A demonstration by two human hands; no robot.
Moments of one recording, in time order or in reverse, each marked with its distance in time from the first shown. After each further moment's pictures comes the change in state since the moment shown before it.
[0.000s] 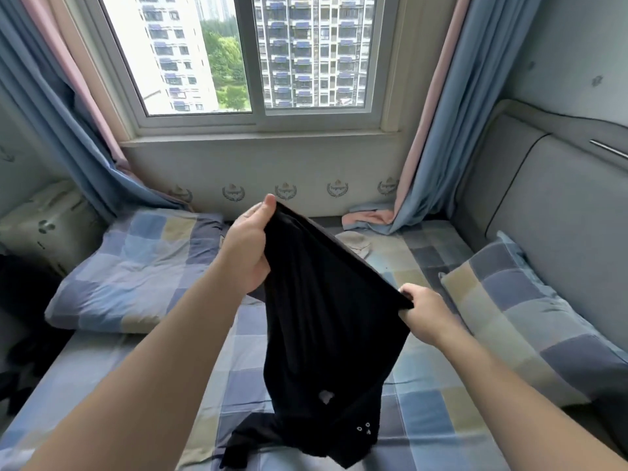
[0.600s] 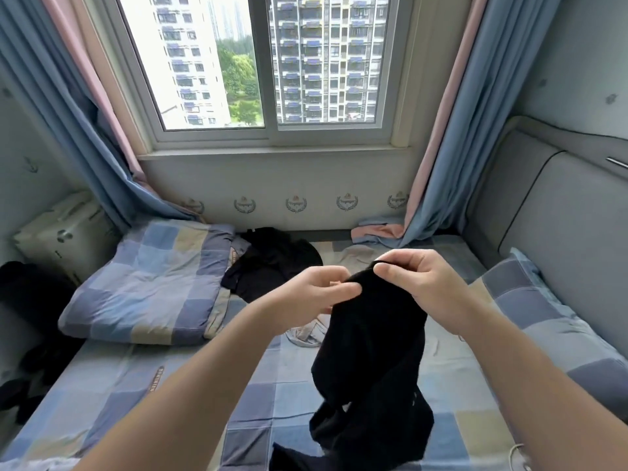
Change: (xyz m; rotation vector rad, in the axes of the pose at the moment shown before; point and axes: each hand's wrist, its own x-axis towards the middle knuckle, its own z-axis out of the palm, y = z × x) left_hand -0.016 -0.037 0.004 0.680 -0.571 -0.081; right_hand -0.031 -0.107 -0.056 0.619 -0.189 -0.355
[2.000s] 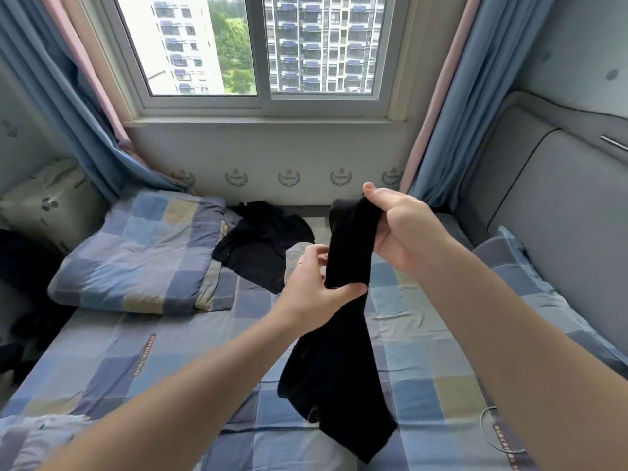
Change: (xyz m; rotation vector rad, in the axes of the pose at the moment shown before) left_hand -0.007 -0.035 0.059 0.175 0.431 -0.006; right_hand 0.027 -0.025 0.018 0.704 0.245 0.232
